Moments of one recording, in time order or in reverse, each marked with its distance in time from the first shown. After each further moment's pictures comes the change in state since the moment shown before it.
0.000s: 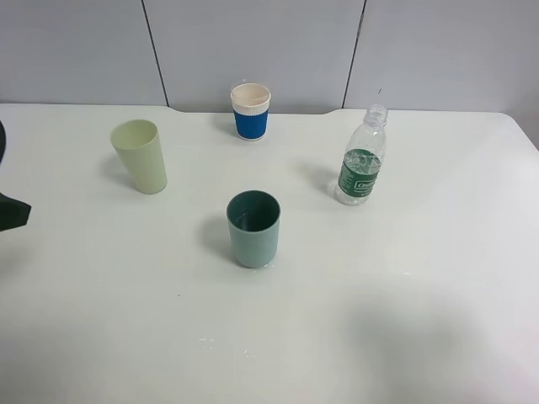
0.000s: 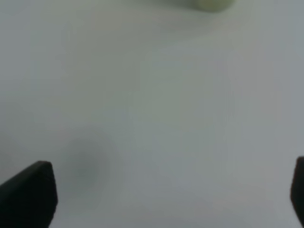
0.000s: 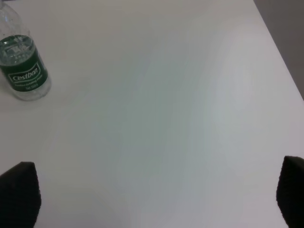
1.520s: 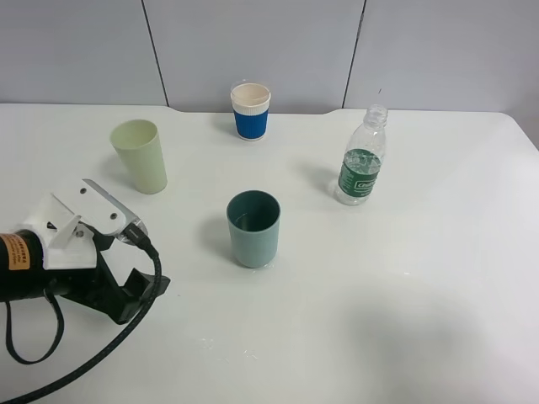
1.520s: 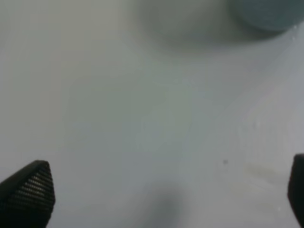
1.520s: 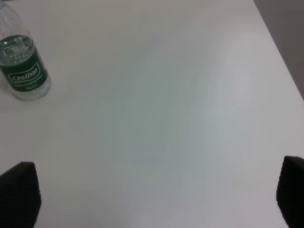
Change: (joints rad) left arm -0.503 0.494 0.310 -0.071 -0.891 -0.067; right arm 0.000 0.000 0.000 0.000 0.000 0.001
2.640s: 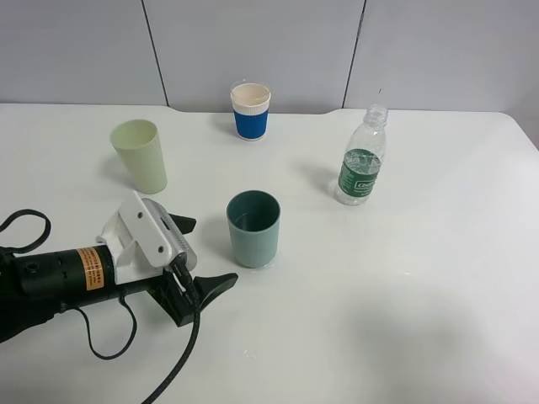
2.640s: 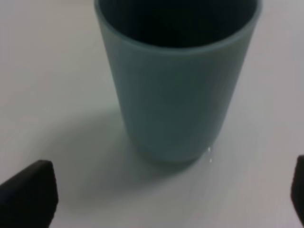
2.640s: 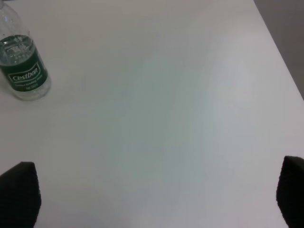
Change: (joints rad) left arm 0.000 0.561 0.011 0.377 -0.930 -0.102; right arm 0.000 0.000 0.000 0.000 0.000 0.000
